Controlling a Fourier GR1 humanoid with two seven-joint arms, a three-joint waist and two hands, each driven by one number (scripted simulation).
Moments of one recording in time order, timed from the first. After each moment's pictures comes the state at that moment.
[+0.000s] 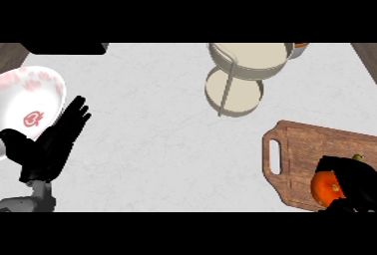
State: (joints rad) left arm -0.06 0.29 0.00 -1.60 0.18 0.00 0.23; right arm 0.12 -0.55 0.21 -1.70 0.82 0.22 0.49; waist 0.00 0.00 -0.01
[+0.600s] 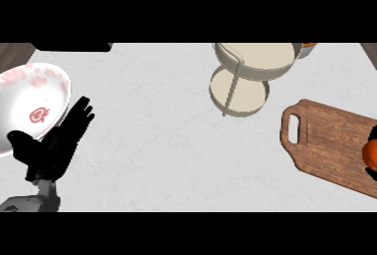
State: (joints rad) left arm -0.06 0.26 0.00 -1.57 0.16 -0.02 0.20; right arm -0.09 -0.77 -0.02 -1.26 0.77 0.08 -0.08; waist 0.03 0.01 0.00
